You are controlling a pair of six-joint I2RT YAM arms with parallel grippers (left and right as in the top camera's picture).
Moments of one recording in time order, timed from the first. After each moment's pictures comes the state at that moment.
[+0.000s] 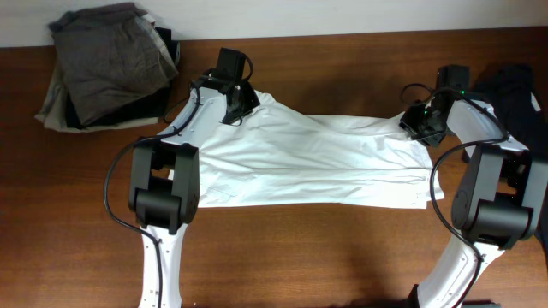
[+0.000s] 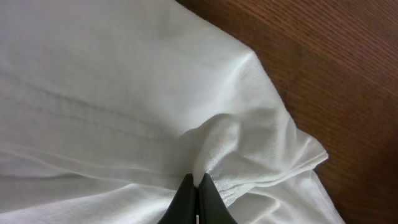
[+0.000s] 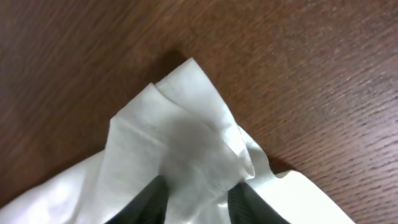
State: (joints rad) left arm -0.28 2.37 1.88 -0.62 0.09 -0.70; right arm -0.23 2.08 1.46 -0.65 -0.16 0.50
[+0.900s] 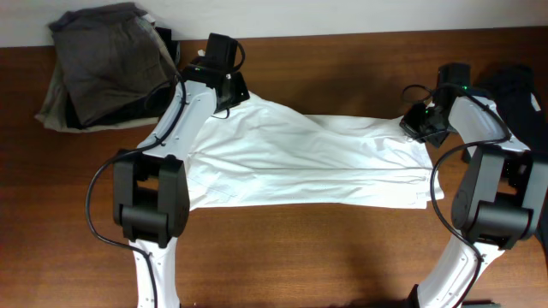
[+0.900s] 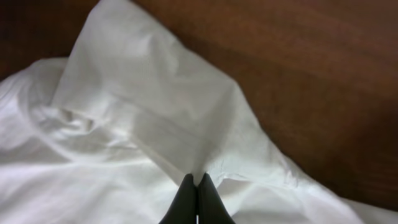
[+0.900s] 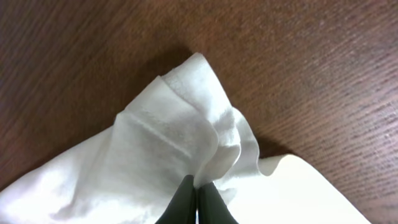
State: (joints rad) left arm -0.27 2.23 1.88 -0.75 -0.03 -0.54; right arm -0.23 2.08 1.50 -0.76 -0.16 0.50
